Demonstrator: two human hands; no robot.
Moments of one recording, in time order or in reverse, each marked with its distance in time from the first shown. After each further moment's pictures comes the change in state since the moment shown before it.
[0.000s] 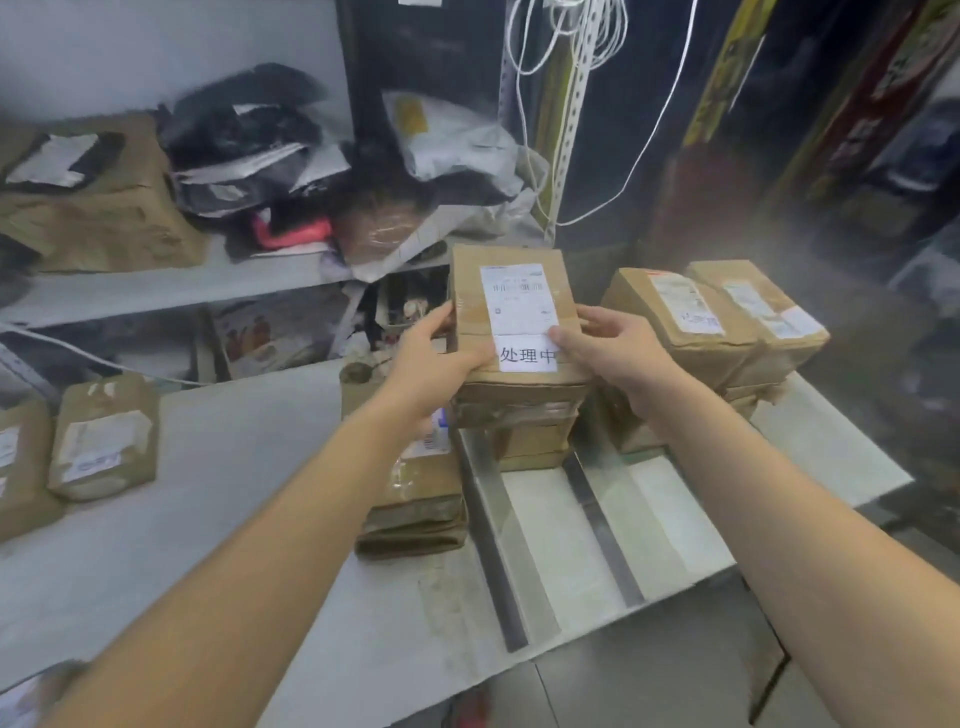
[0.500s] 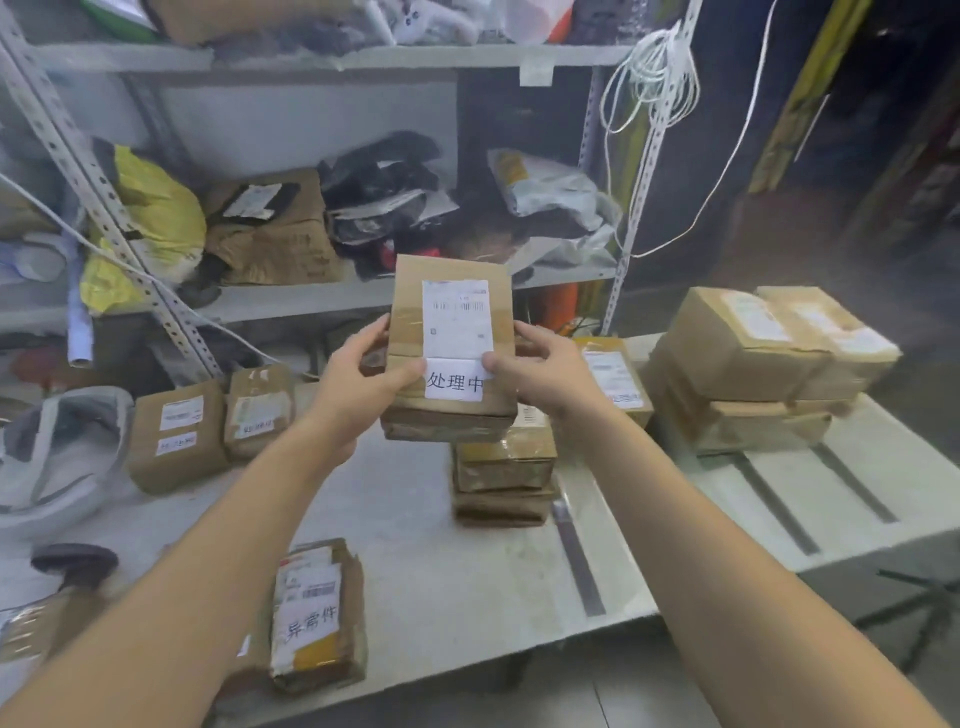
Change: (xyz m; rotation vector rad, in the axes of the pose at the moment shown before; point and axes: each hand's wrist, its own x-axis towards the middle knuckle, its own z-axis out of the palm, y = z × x) left_hand -0.137 0.008 -0.173 0.123 0.233 0.103; right_hand -0.118 -0.038 0.147 0.129 -0.182 -0.144
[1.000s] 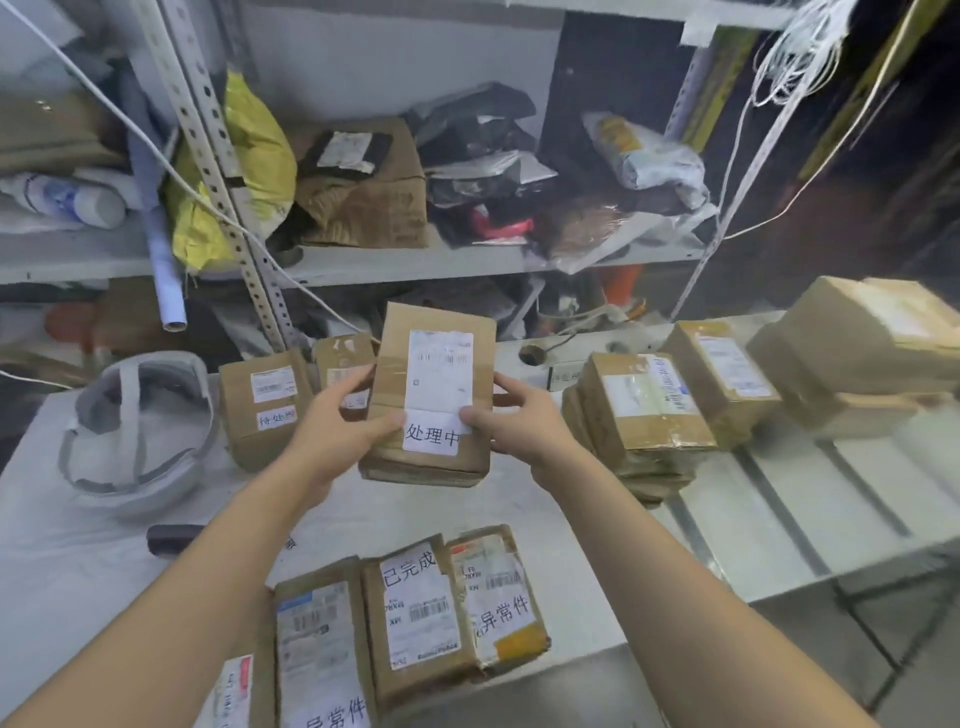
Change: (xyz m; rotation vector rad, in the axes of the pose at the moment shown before) left_hand 0.019 -0.125 -0.236 -0.028 -0.066 -0.223; right_hand 0.004 0.031 0.262 -0.043 -0.053 0.200
